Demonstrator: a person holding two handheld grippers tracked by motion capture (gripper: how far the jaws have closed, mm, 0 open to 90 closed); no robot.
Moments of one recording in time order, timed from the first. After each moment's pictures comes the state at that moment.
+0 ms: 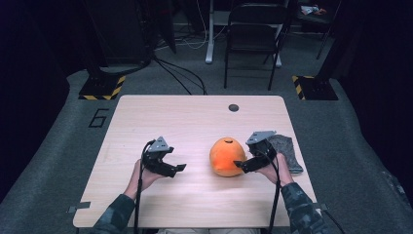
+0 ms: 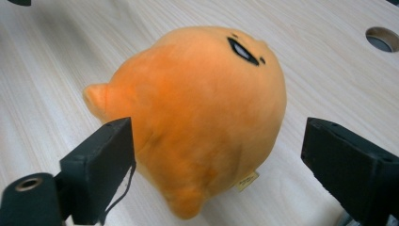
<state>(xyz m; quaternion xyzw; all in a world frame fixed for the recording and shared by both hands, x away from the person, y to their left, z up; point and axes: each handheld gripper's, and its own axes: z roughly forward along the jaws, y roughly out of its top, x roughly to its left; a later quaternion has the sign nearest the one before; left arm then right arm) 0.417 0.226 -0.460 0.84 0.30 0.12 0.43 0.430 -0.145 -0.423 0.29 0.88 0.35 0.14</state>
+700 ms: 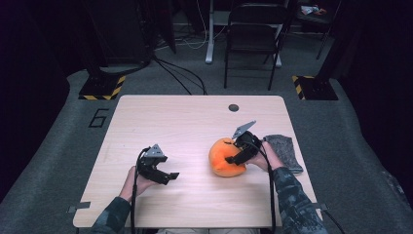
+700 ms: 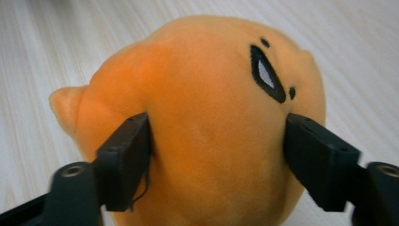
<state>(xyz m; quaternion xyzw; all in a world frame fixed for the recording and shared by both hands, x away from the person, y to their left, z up) 0.412 0.242 -0.483 0.86 0.31 0.08 0.39 0.479 -0.116 -0.446 0.23 0.92 0.30 0.06</state>
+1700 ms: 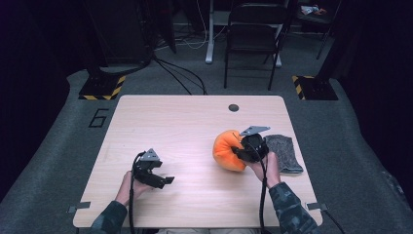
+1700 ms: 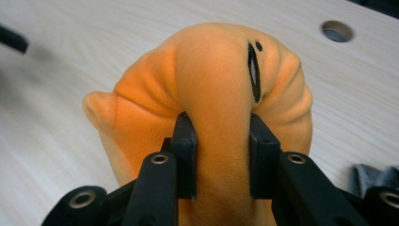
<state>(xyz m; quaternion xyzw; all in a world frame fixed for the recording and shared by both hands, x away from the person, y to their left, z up) 0.403 0.255 -0.493 0.86 0.34 0.08 0.38 0.428 -0.115 -0.409 0.41 0.82 0.35 0.18</state>
